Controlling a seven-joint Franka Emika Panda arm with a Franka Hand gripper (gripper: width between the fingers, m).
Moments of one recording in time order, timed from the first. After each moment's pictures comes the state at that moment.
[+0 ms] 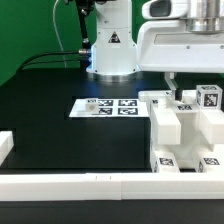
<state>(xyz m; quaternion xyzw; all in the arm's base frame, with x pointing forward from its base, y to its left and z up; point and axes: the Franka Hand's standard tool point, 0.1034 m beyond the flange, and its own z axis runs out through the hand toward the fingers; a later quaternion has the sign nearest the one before) 0.597 0.112 0.109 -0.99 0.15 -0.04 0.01</state>
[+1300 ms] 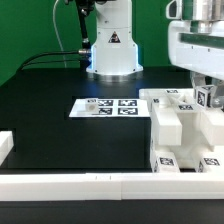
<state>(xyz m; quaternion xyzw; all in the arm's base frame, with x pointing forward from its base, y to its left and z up) 0.595 0.116 0.105 -0.72 0.69 -0.03 0.04</state>
